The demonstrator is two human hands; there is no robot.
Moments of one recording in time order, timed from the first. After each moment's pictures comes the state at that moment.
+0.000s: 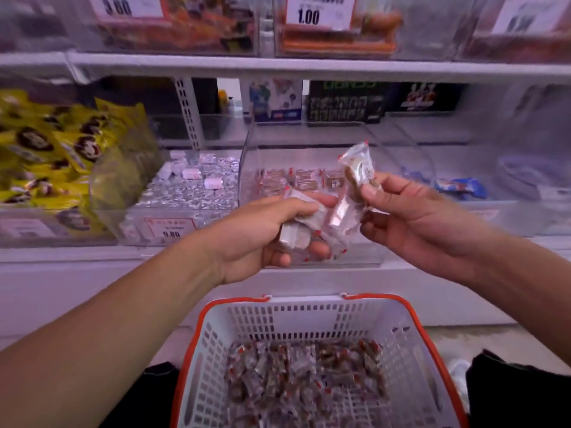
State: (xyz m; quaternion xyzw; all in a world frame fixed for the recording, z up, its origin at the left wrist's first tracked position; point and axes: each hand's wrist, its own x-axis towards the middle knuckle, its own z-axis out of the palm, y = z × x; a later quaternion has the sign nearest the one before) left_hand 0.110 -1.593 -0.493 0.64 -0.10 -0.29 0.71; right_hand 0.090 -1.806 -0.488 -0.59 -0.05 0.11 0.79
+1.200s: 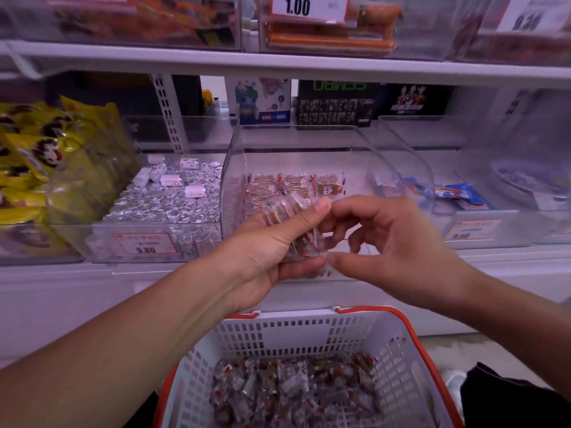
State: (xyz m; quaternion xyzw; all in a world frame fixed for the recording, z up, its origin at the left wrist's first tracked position) left_hand 0.119 -1.620 -0.501 0.59 -0.03 -0.24 0.77; right_hand 0.094 -1.791 -0.500 -0.82 -0.22 -0.08 0.52
